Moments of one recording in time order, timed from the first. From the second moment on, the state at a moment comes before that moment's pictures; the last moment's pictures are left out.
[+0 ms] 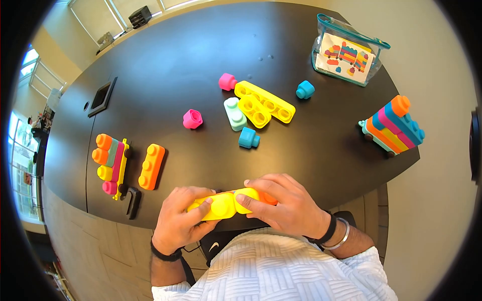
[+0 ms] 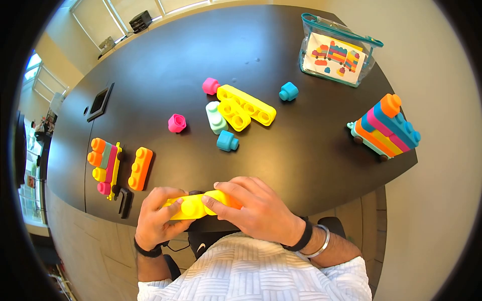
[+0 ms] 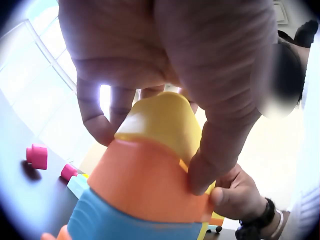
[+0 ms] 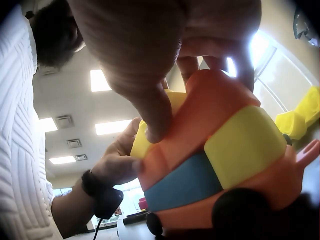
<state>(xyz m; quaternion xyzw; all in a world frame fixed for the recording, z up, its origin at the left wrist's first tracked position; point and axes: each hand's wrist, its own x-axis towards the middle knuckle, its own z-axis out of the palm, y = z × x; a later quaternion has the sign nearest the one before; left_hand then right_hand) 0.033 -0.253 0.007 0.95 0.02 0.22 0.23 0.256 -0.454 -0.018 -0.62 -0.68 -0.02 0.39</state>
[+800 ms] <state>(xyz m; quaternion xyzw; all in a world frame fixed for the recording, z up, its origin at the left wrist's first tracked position) 0.028 -0.269 -0.012 0.95 0.07 0.20 0.22 0.345 -0.352 -0.039 -0.65 -0.76 -0.02 0.09</state>
